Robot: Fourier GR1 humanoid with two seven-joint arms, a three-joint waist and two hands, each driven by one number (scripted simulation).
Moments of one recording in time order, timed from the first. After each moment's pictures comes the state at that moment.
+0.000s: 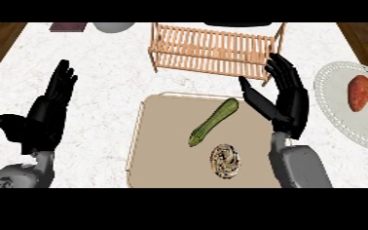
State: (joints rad) left arm -0.12 0.43 -0.18 -1.63 0.22 0.36 0.08; right arm -0.25 -0.02 0.09 -1.48 -0.05 -0.60 -0.07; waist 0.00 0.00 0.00
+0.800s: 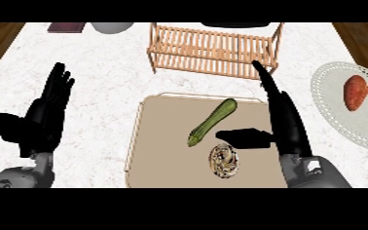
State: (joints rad) left arm -0.09 0.40 -0.14 -1.63 0.23 0.37 0.10; right arm -0.29 -0.34 0.46 -1.79 0.36 -0.38 0.68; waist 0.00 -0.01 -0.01
